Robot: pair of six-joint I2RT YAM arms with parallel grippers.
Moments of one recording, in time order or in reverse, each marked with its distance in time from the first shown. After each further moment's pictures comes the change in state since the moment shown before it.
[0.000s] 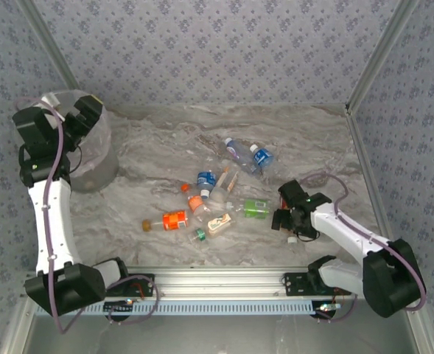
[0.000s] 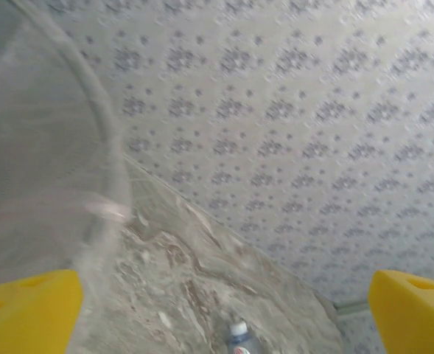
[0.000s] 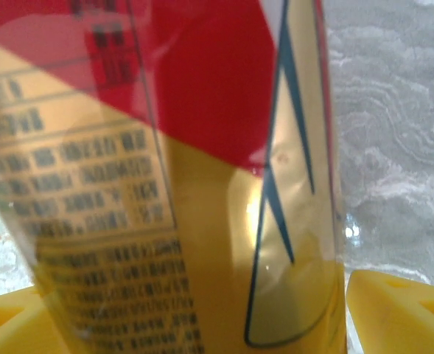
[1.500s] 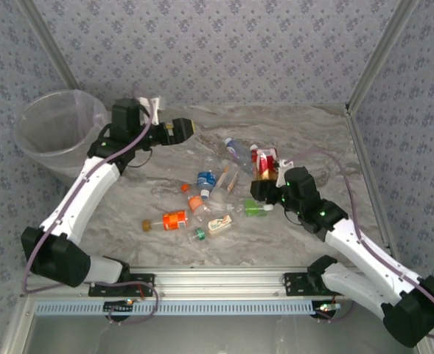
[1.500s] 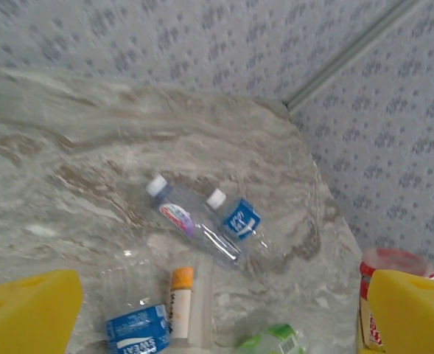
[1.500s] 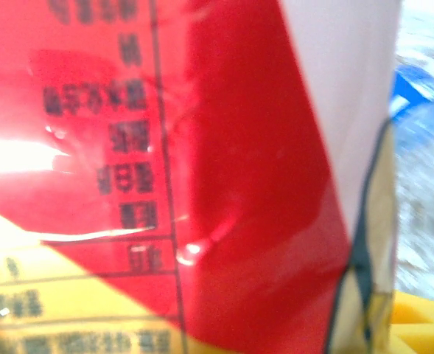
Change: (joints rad) left arm -0.609 0.231 0.038 -0.014 -0.041 0.222; right arm 0.137 -0.238 0.108 0.533 -0.191 -0.214
